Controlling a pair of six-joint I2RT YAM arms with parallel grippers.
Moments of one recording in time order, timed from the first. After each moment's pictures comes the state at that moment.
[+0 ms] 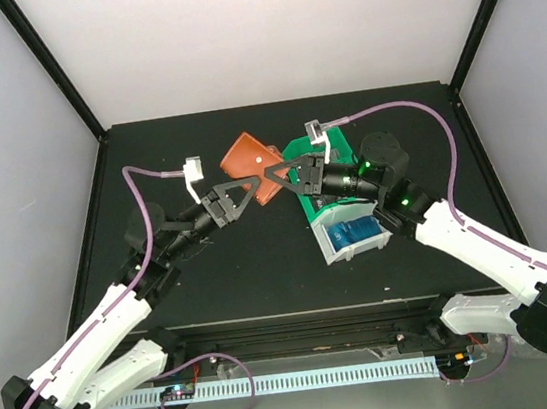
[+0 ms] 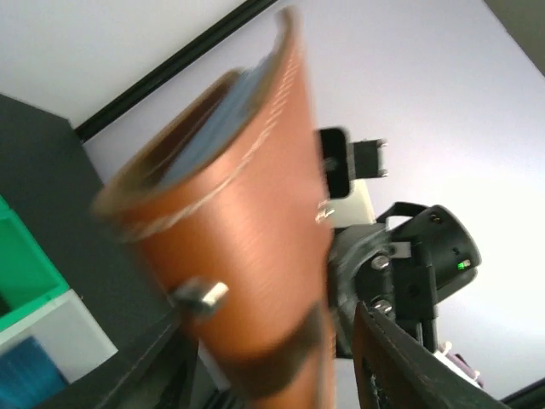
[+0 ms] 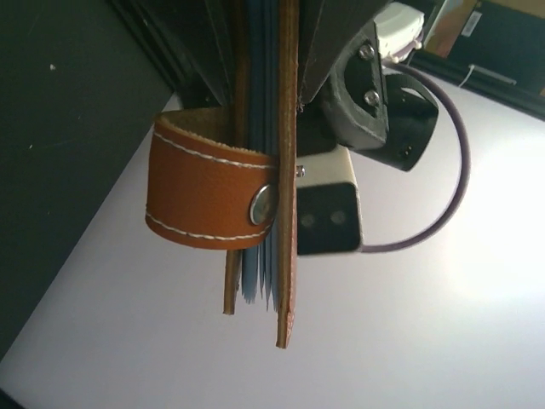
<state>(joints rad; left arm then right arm) -0.60 0.86 0.72 0.28 0.45 -1.06 0.71 1.18 1.03 0.20 -0.60 1.07</state>
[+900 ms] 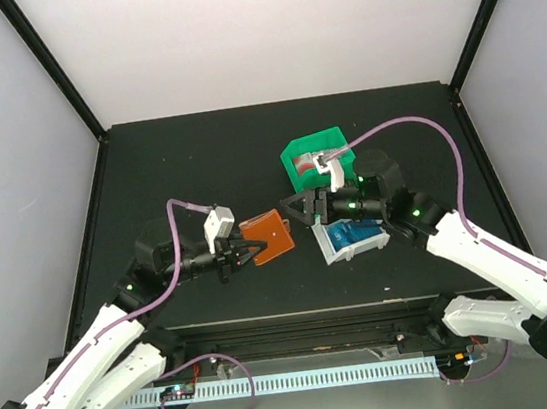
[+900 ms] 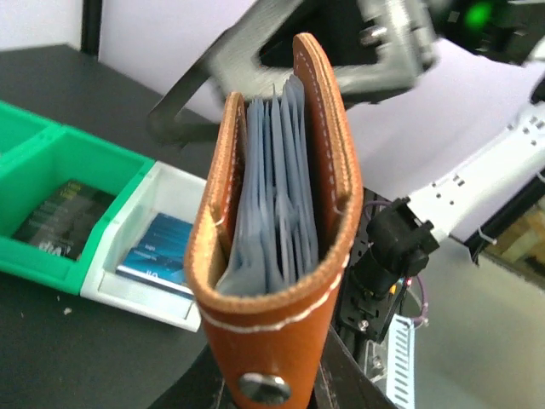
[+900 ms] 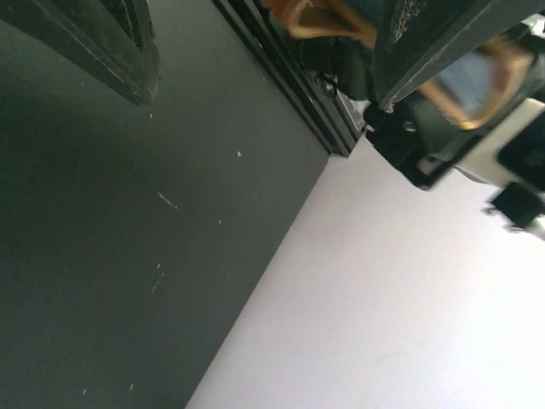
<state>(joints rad) -0.60 0.72 0.63 -0.16 0.69 -0.28 0.73 1.07 0.94 -0.21 -0.44 0.71</state>
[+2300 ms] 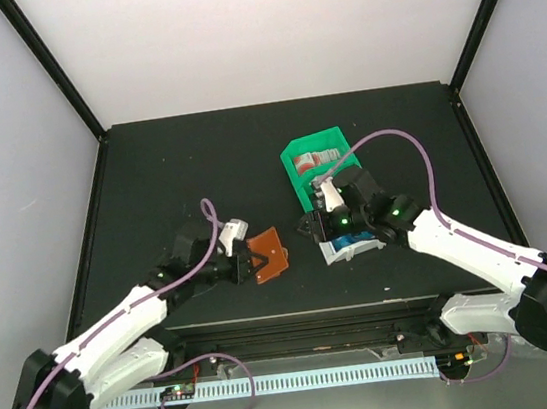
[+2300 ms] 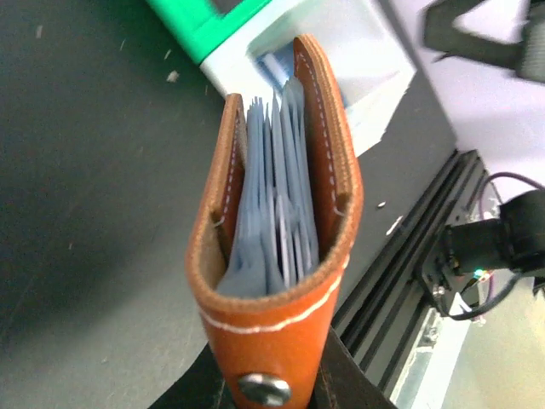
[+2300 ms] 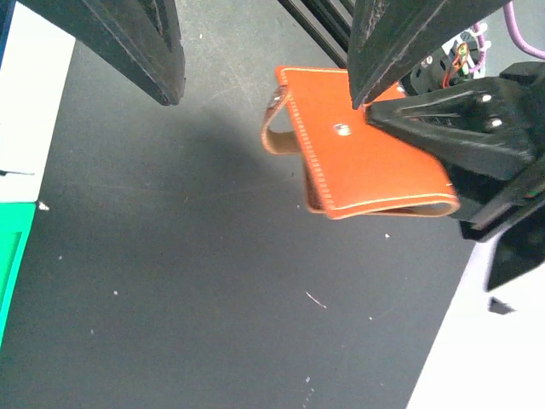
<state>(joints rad) -0.60 0.88 0.46 -0.18 0.54 -0.49 0.73 1.19 0.90 -0.44 -0.33 0.51</state>
